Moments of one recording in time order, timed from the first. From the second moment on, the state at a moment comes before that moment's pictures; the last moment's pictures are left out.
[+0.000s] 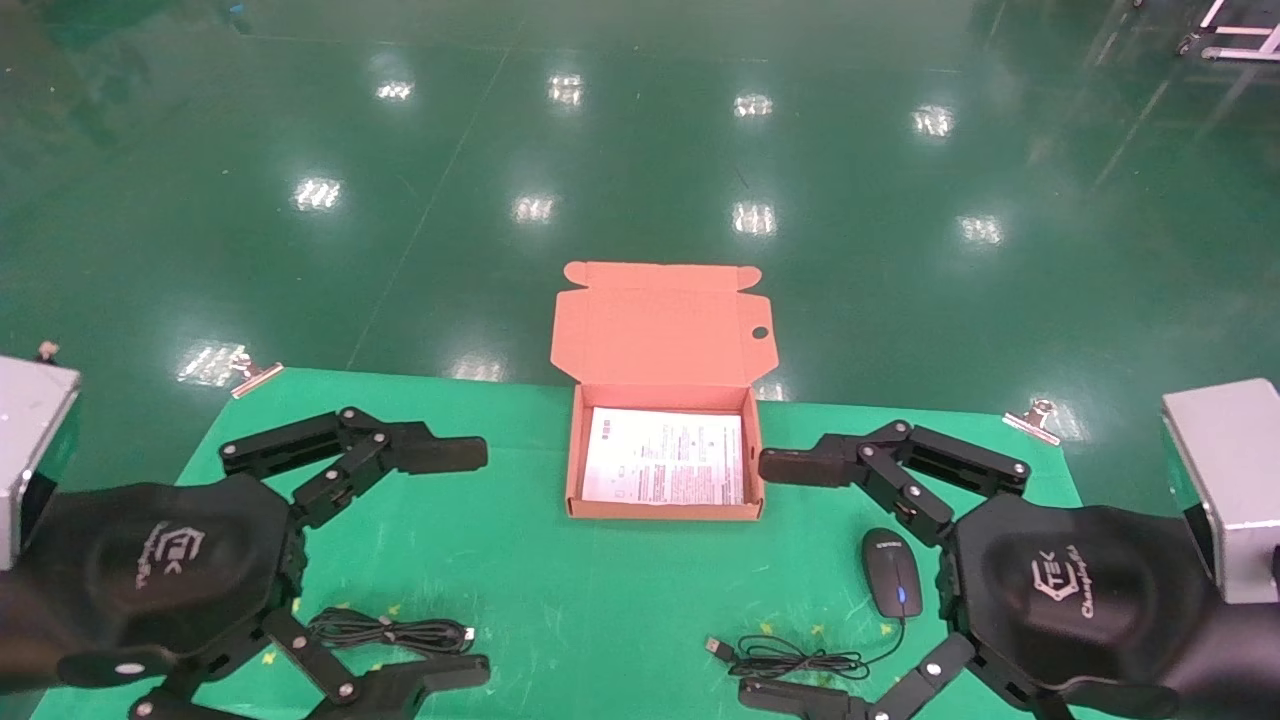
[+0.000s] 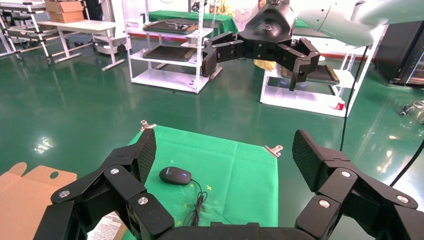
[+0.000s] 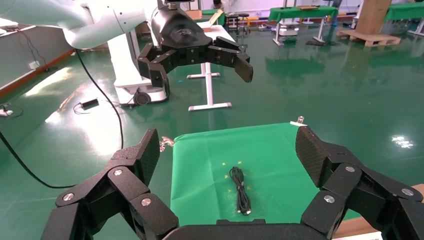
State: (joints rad) left arm -1.07 0.61 0.28 -1.28 0.73 1.50 -0.19; right arm 1.07 -0.61 -0.28 1.28 -0.73 -1.50 0.19
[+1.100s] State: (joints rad) left arm -1.27 0.62 0.46 -1.34 1.15 1.54 -0.21; right arm 1.33 -0.64 -0.48 1.34 -1.16 -1.56 0.07
